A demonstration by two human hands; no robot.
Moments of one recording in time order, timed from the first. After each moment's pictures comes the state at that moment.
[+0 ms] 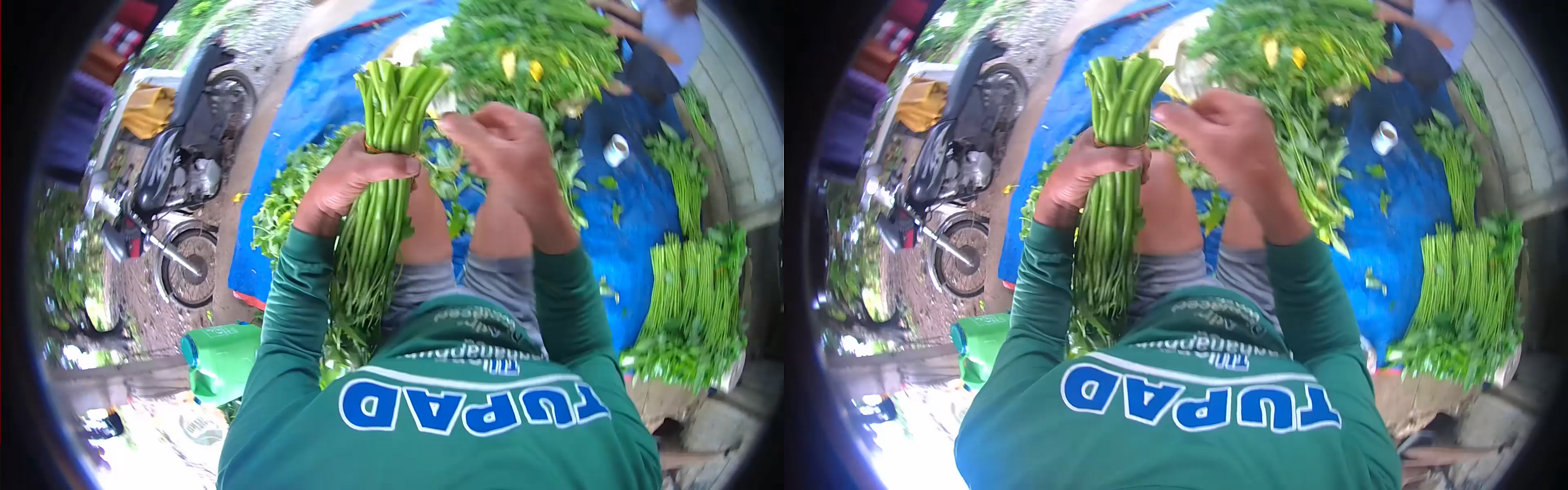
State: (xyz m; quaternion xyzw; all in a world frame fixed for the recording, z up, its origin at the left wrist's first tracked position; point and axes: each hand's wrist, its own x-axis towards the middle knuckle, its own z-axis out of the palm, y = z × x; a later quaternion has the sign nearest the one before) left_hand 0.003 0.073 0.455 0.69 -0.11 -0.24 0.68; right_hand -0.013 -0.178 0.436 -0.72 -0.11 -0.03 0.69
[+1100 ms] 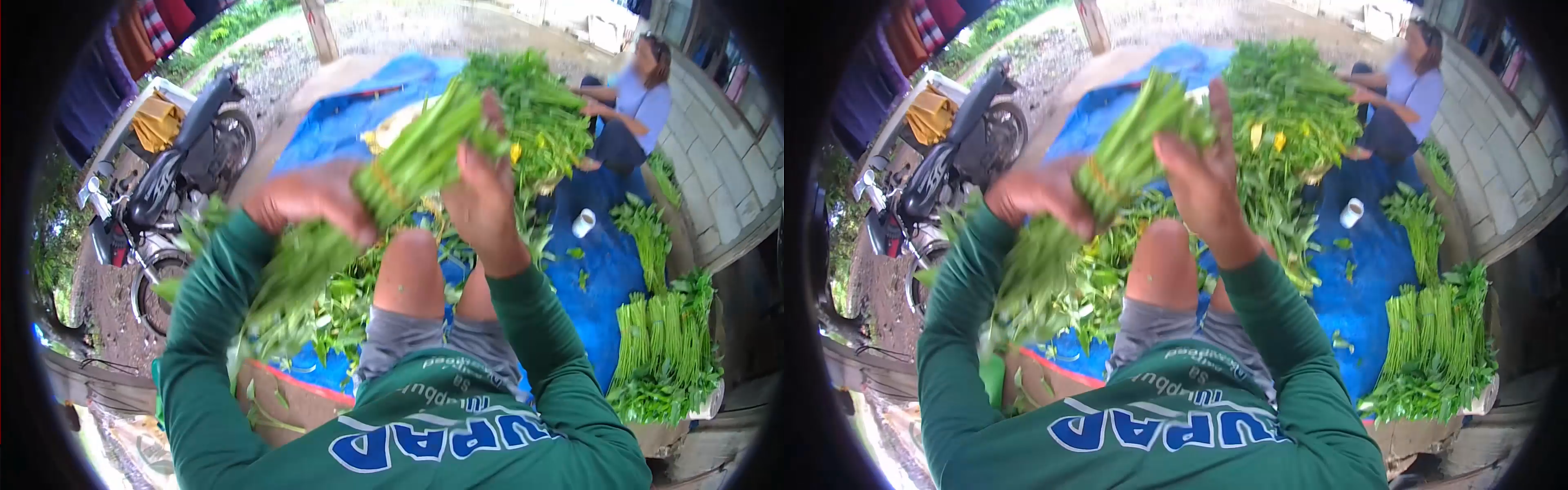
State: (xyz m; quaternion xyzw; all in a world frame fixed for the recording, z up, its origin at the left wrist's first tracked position) left_hand 0.022 0.119 0.571 0.75 -0.28 -0.35 0.48; right_hand 0.009 -0.118 0.501 -0.24 -0.28 -0.08 0.92
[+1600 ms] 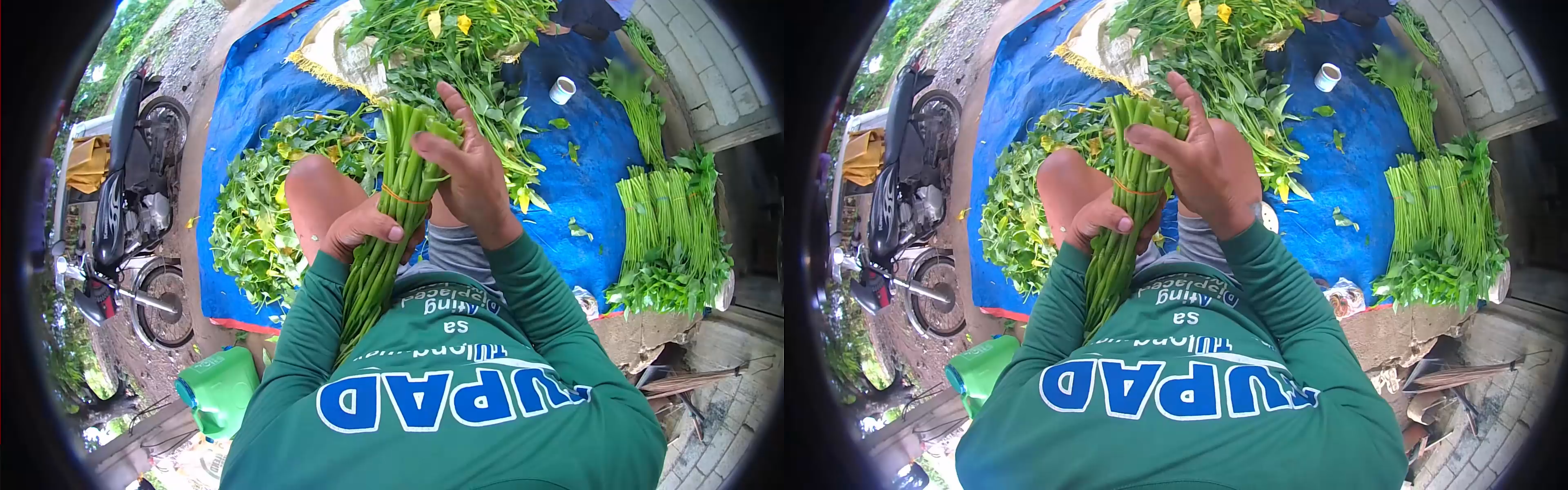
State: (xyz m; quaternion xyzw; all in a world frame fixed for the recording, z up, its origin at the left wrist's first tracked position) left_hand -0.050 0.026 0.340 0.43 -0.07 -0.52 0.73; right_hand -0.057 -0.180 0.368 -0.35 -0.04 -0.03 0.94
